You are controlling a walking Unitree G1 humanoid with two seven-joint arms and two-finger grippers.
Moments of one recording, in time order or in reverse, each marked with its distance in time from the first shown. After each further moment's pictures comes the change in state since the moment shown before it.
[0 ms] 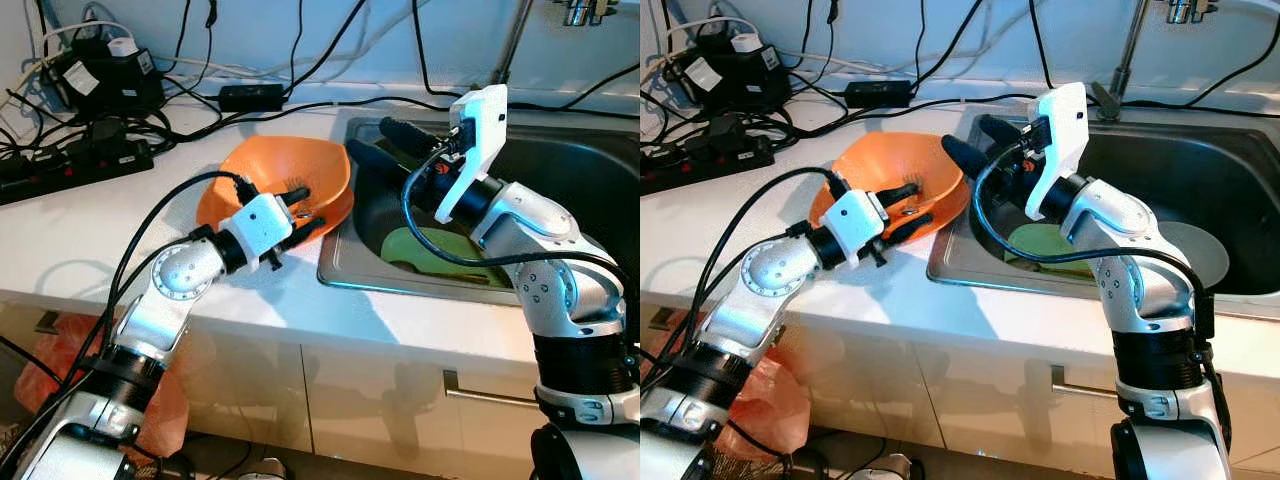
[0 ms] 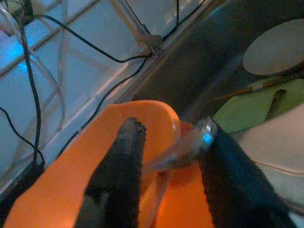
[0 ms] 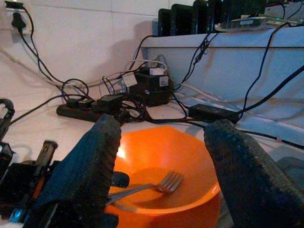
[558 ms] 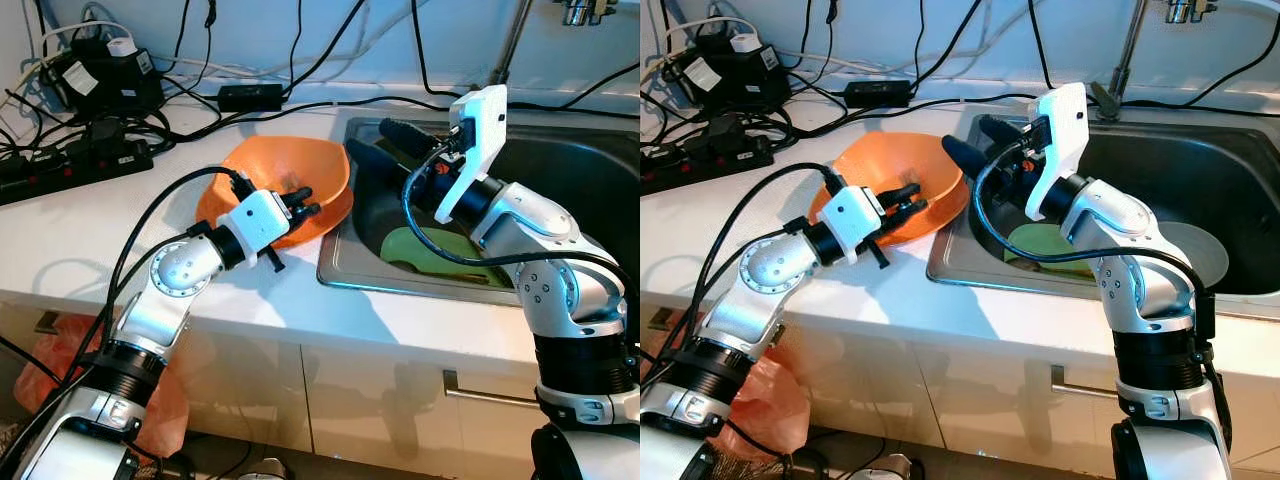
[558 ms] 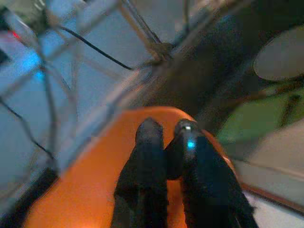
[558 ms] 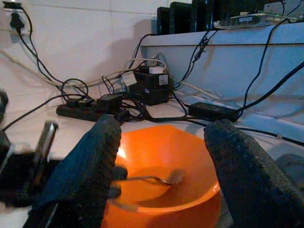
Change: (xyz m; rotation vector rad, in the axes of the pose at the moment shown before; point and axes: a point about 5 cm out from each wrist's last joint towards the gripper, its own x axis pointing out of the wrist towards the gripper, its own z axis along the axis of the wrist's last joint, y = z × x) left arm -0.001 0.010 0.002 0.028 -0.035 0.039; right arm 0.000 0.000 0.000 0.012 0.006 -0.007
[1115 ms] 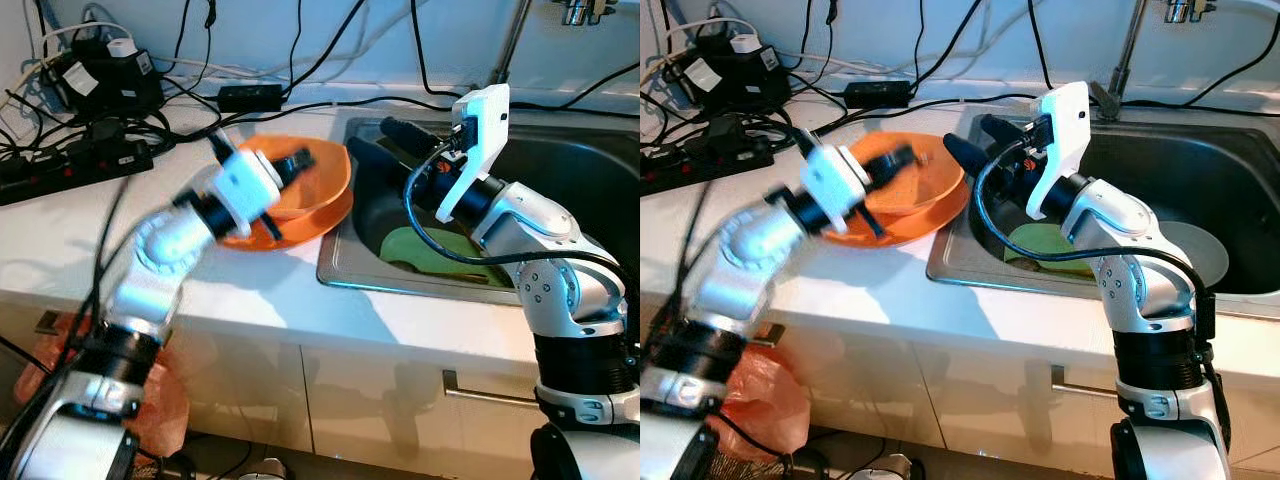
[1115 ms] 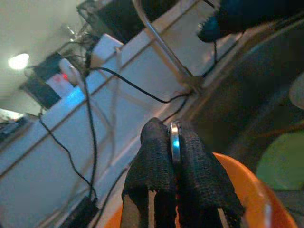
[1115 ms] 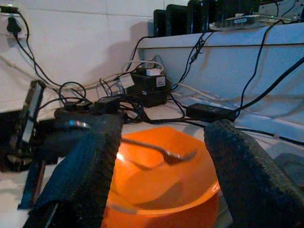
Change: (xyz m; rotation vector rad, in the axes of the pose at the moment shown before) left arm 0.003 0.029 0.027 0.058 -0.104 0.101; right arm 0.000 -0.001 0.000 0.012 -0.011 -0.013
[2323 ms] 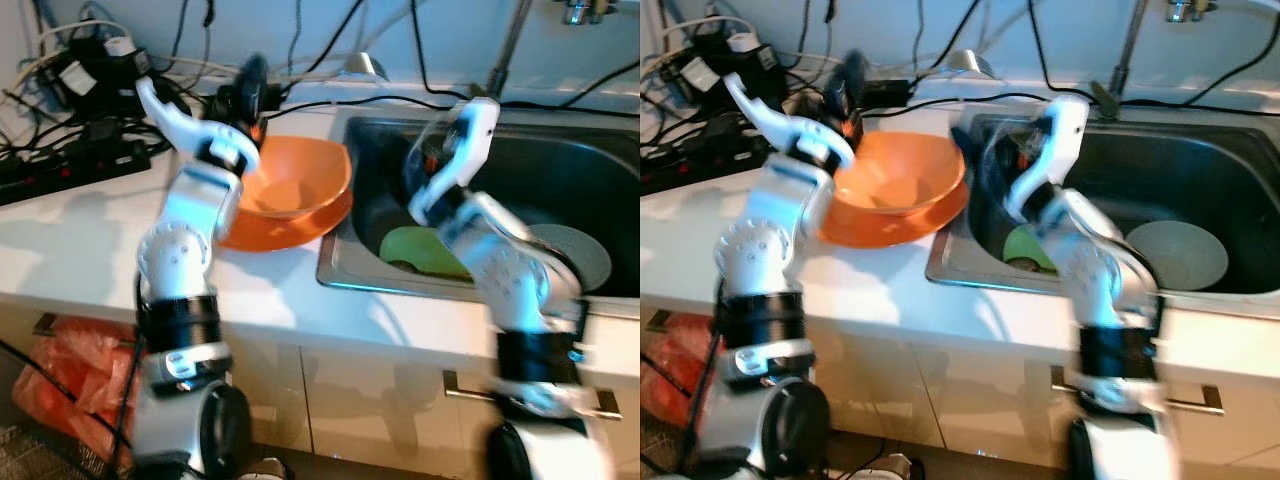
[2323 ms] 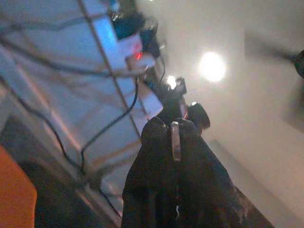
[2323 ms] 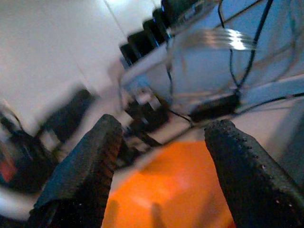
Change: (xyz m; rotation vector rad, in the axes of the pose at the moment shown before) left arm 0.035 0.019 0.017 -1.811 -0.343 0.492; right arm 0.026 0.000 -0.017 0.503 -0.167 -0.147
